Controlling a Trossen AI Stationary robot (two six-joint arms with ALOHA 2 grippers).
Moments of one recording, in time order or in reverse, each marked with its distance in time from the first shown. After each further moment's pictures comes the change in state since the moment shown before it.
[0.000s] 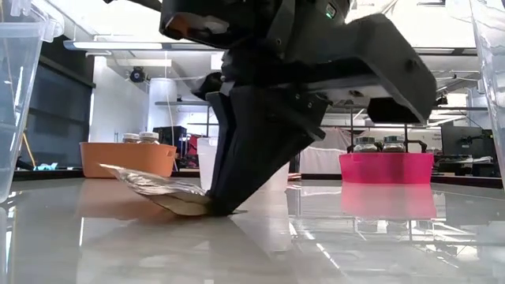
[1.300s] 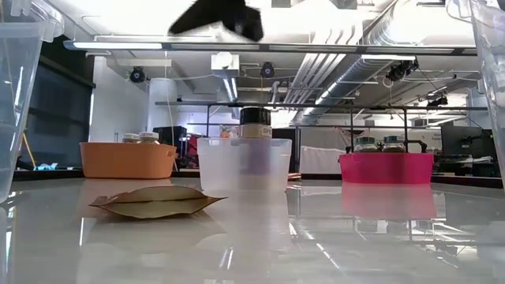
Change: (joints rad) left arm 0.000 -0.056 0.209 -0.006 -0.016 0.264; right arm -0.125 -0.168 0.206 -0.070 -0.091 0.738
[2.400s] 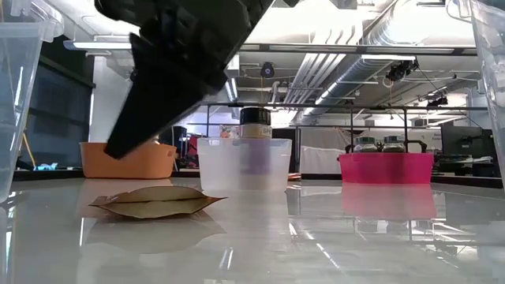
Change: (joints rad) left arm 0.000 0.020 0.000 -0.027 0.025 -0.045; right arm 0.029 0.261 0.033 0.112 -0.008 -0.586
